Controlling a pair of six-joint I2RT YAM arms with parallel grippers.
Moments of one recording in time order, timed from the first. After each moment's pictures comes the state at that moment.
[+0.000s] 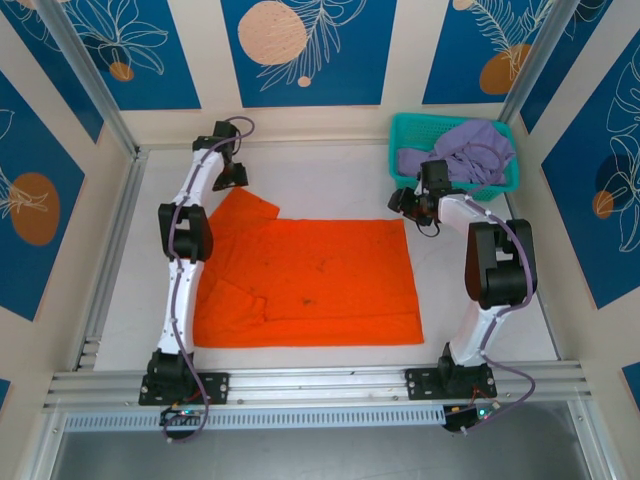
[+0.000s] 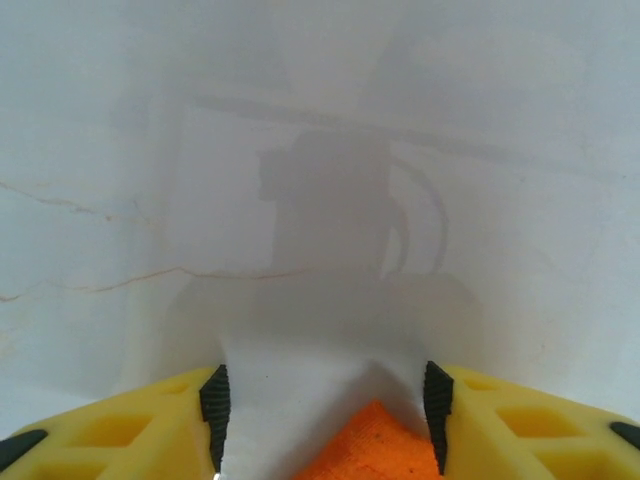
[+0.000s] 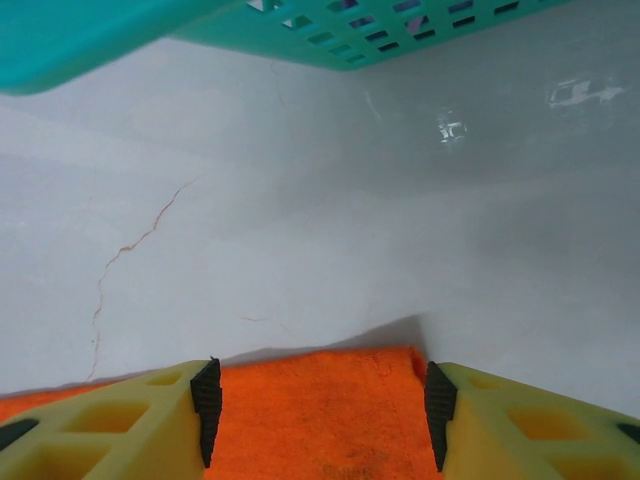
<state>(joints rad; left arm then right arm) -0.12 2.72 2.63 -1.14 -0.07 -0.29 0.06 1.83 1.19 -0.33 -0.19 0.50</state>
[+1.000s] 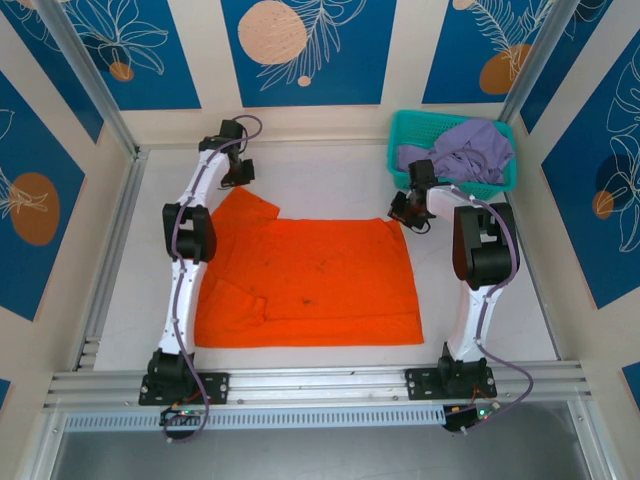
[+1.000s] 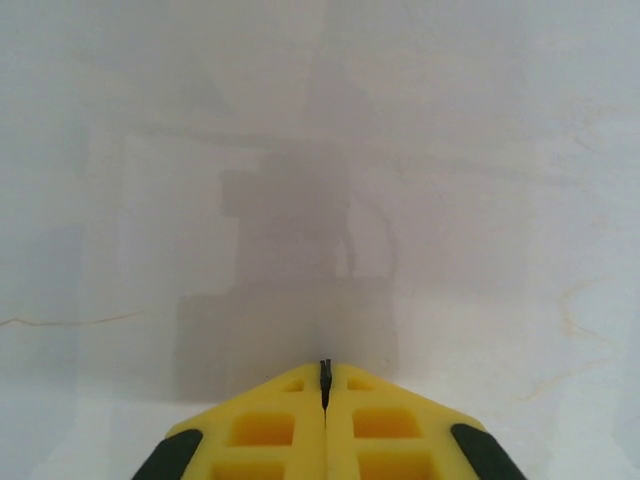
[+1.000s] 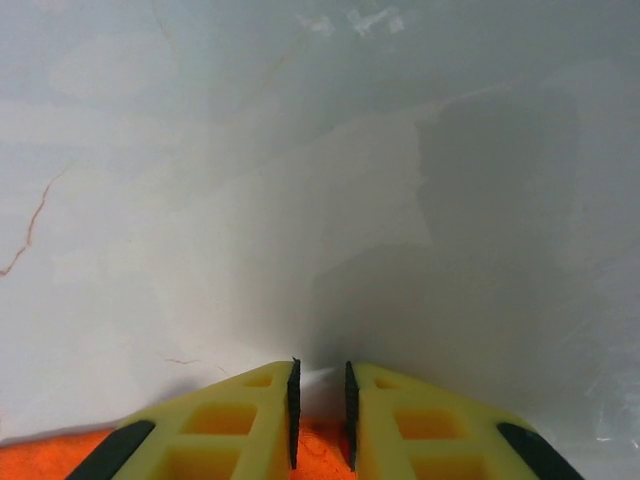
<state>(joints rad) -0.15 2.72 2.63 -1.07 0.01 -0.27 0.09 2.01 1.34 -0.47 -0.17 0.58</state>
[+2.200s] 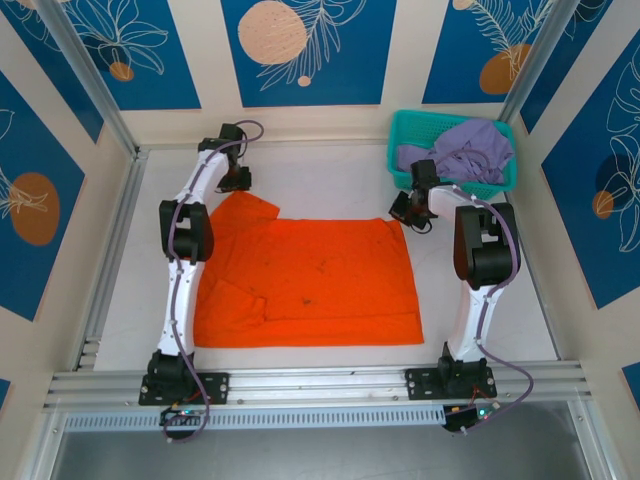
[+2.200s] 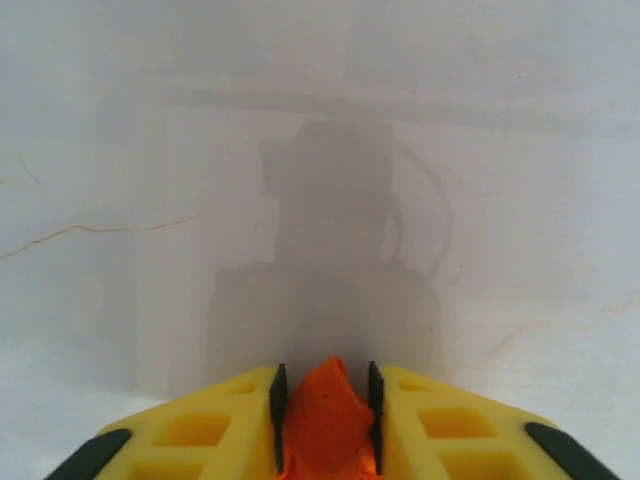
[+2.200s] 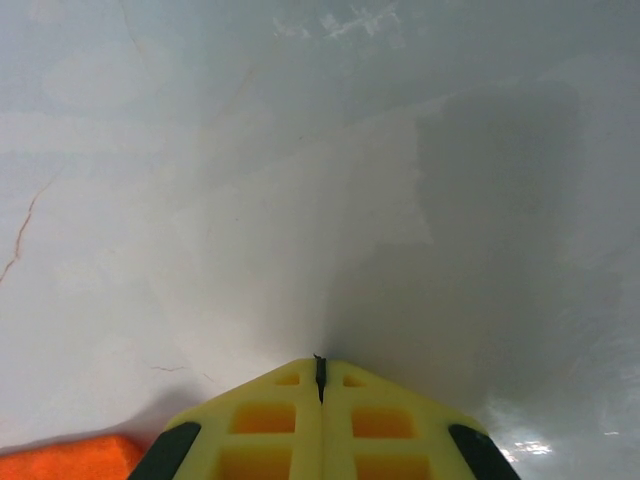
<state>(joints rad) -0.15 2.65 2.49 -1.09 -0.05 -0.21 0.08 2.01 1.34 -0.47 -0.17 0.59</state>
